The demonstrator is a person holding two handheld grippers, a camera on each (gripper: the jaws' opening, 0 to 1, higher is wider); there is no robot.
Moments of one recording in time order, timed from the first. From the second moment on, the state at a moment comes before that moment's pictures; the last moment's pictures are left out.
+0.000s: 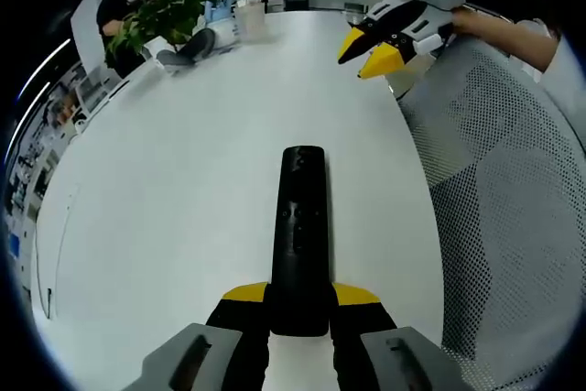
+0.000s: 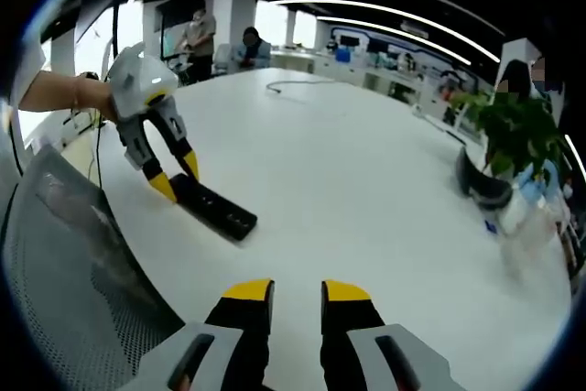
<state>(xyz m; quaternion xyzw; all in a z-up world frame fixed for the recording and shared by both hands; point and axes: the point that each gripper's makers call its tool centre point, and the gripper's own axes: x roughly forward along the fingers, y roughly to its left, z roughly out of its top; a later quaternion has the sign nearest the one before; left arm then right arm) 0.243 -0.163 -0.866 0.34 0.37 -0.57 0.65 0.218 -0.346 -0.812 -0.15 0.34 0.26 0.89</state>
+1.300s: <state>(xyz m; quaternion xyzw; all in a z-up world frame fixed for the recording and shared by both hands) 0.203 -0.157 -0.866 0.35 0.36 -0.60 0.62 0.203 -0.315 -0.809 -0.17 0.37 0.33 0.85</state>
